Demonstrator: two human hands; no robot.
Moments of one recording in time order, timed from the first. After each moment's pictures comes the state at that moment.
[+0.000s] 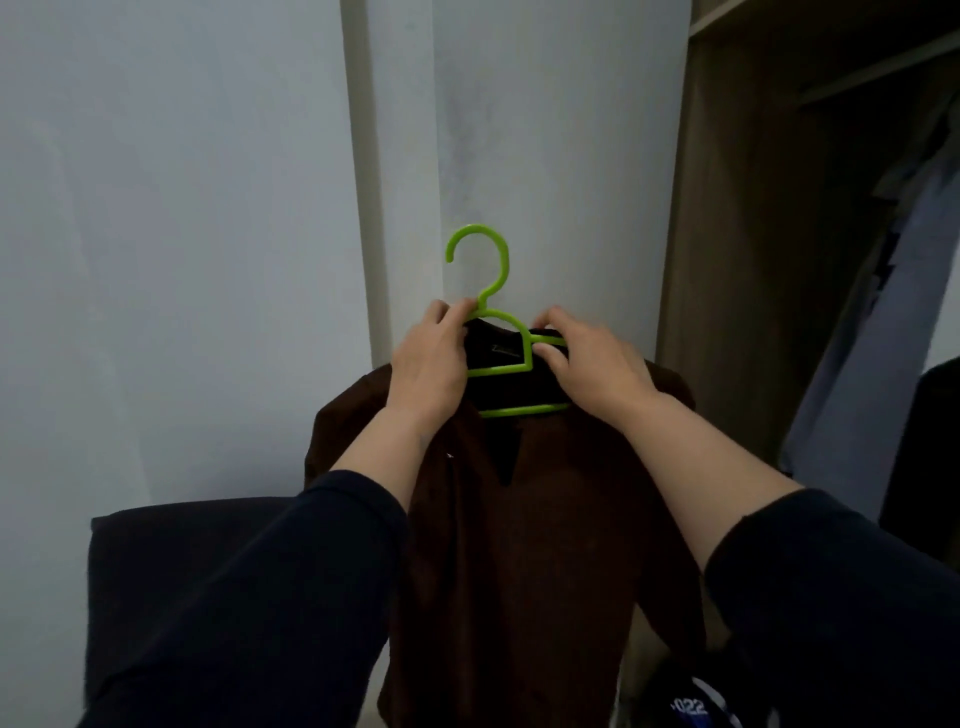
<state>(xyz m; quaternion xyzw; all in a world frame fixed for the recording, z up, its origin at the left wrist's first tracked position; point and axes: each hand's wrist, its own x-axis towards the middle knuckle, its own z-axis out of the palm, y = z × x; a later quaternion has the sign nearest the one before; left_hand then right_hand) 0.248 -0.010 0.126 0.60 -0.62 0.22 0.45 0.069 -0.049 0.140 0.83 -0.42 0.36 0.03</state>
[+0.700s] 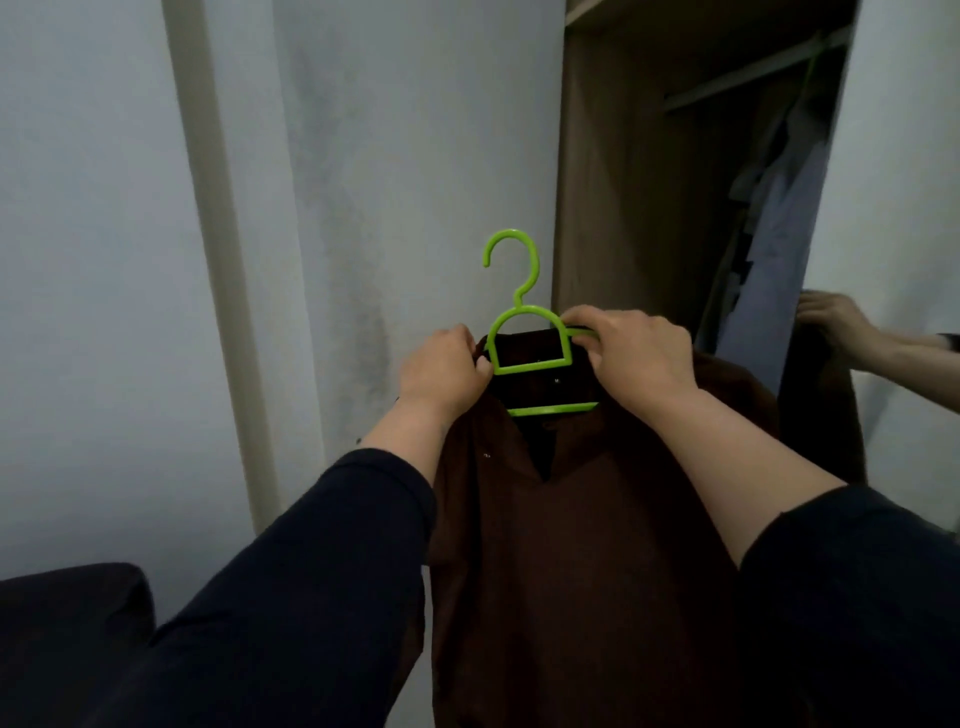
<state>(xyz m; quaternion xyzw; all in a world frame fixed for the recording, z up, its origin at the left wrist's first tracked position) 0.149 -0.129 0.117 0.64 -0.66 0.10 0.37 -0.051 -0.110 0.135 0.74 -0.53 0.32 0.25</state>
